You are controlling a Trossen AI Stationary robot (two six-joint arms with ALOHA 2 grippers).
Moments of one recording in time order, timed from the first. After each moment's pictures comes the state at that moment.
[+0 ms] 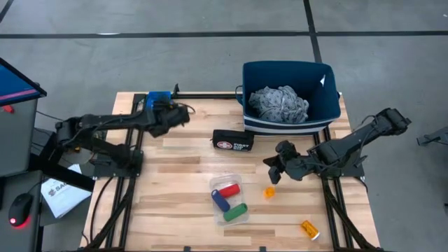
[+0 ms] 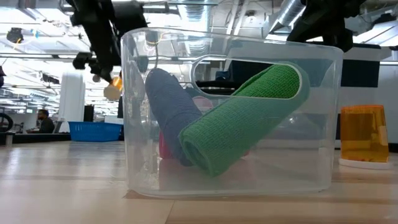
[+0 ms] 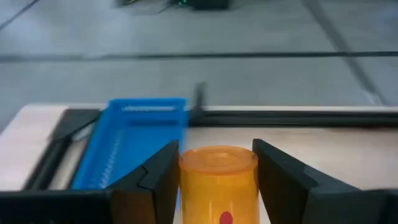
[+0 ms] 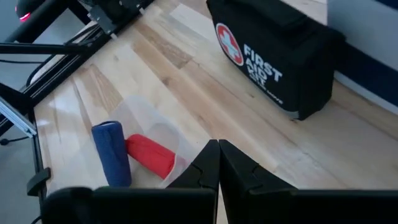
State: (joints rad) left arm 0.32 1.27 0.84 -0.67 -1.02 -1.04; right arm 0.46 1.13 0.84 -0.52 0.59 1.04
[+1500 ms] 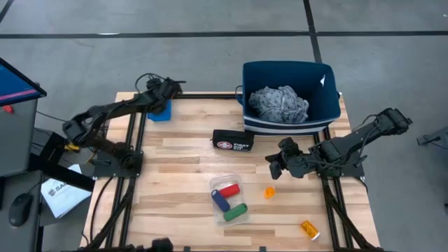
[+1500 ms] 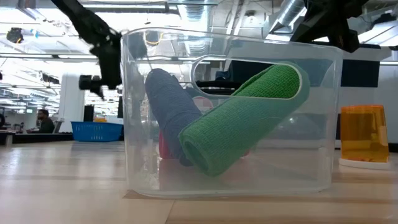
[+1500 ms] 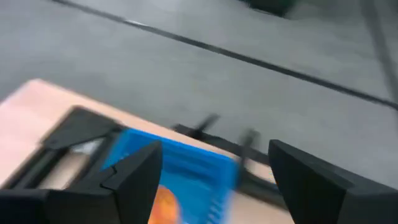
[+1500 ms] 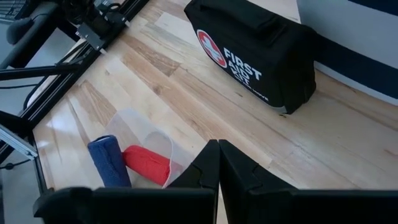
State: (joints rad) left arm 0.77 1.41 0.83 -0.30 -0.84 -0.89; right arm 0.45 1.10 0.84 -0.58 0.61 1.15
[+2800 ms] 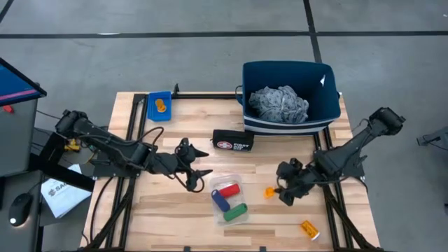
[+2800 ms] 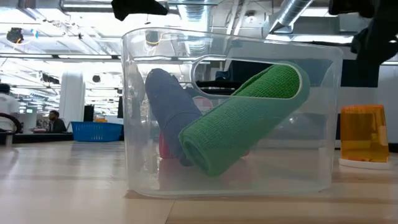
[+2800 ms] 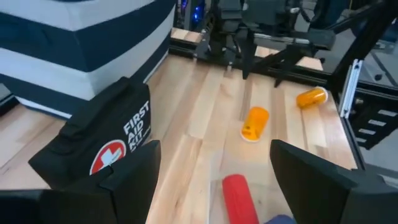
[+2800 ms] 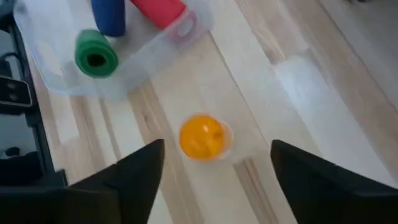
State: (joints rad) left arm -0.40 1.24 0.92 -0.14 -0.56 -0.38; right arm 0.62 1.21 0.84 -0.72 0.31 1.01
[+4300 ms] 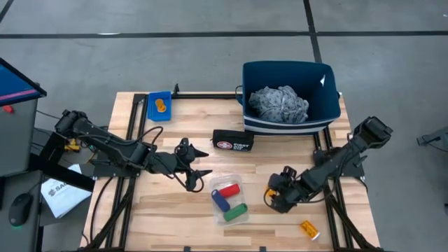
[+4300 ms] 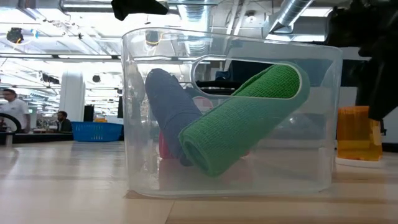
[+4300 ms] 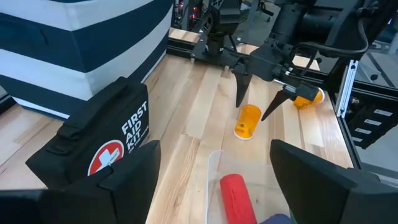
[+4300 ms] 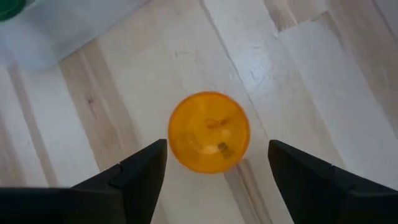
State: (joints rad) left arm -0.40 1.23 0.92 -0.14 -0.55 -0.38; right arm 0.65 1.50 0.84 -0.63 0.34 1.03
